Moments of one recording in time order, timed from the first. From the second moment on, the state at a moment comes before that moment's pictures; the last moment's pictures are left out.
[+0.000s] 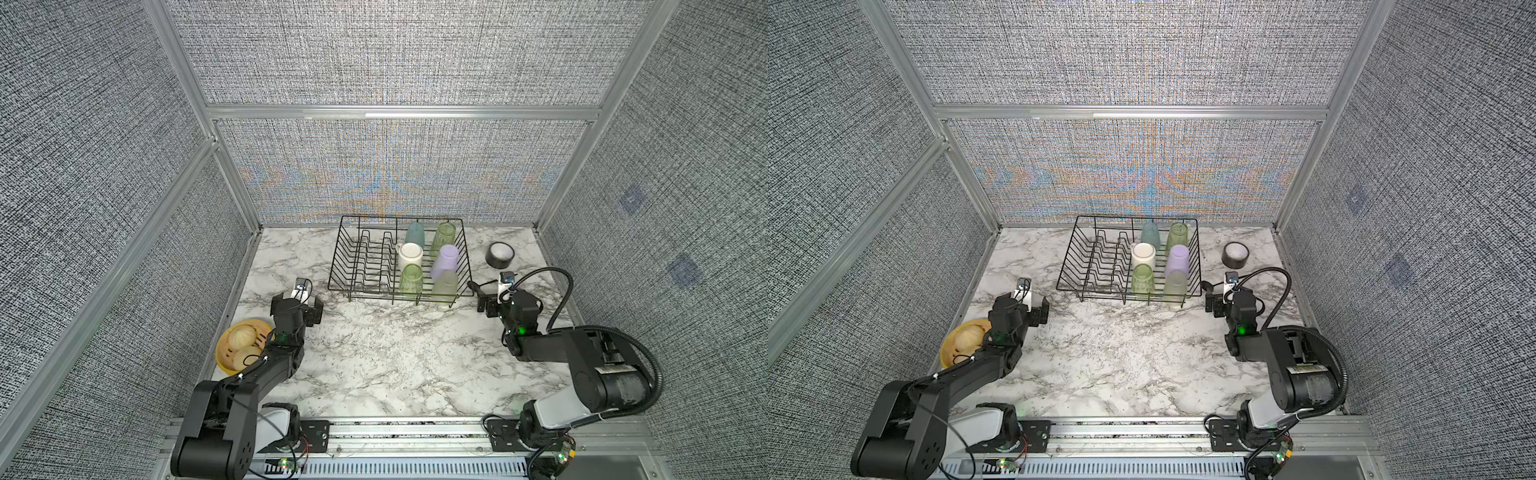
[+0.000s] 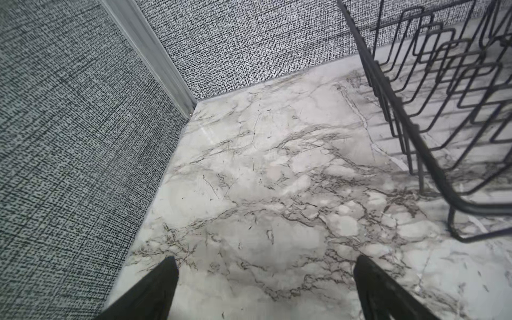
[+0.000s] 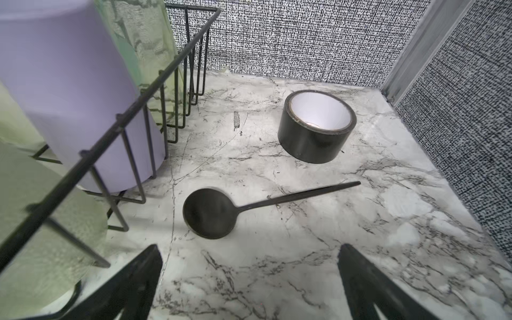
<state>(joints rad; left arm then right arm) -0.11 1.23 0.31 0.54 -0.19 0.20 0.06 1.53 0.39 0.78 0.03 -0.06</state>
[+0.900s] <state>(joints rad) 0.00 1.49 0.37 0.75 -0.08 0.01 0.07 1.53 0.40 0.73 0.03 -0.06</state>
